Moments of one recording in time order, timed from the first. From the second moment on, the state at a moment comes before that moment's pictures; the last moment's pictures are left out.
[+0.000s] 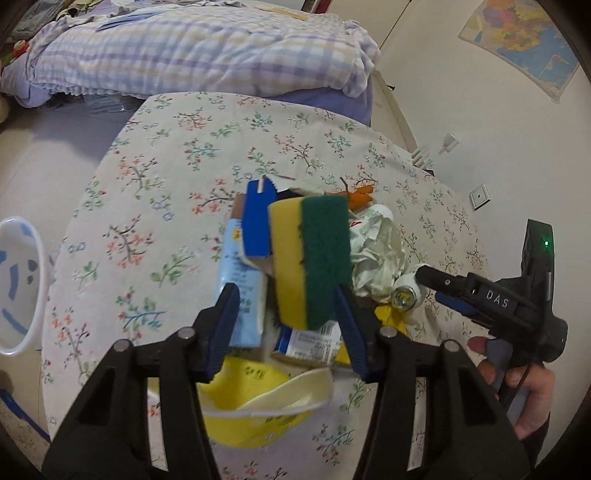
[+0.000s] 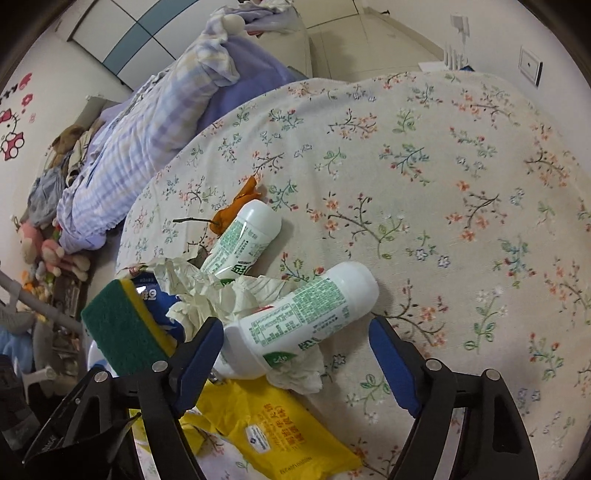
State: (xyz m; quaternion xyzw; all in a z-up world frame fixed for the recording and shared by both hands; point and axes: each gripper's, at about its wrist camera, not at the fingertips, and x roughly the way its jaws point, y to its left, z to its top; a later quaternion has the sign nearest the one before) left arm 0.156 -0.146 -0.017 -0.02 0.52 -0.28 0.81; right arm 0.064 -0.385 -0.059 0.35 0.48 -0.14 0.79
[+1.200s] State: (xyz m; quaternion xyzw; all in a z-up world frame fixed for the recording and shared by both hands) left arm 0.146 -0.103 0.014 -0.03 0.46 -0.29 0.84; right arm 0.045 -0.353 -0.008 0.35 0.43 -0.09 0.82
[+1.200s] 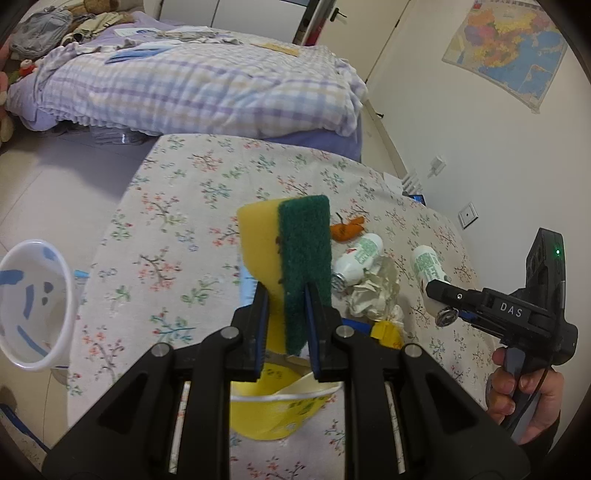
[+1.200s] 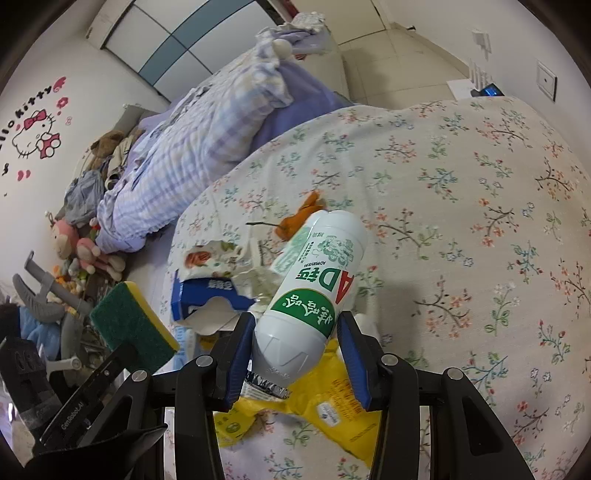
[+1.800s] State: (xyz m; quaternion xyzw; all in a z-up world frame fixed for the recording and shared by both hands) left arm 0.167 0.028 0.002 -0.07 0.46 -0.18 0.87; right arm 0.102 -0.219 0.009 0.28 0.44 0.02 0.85
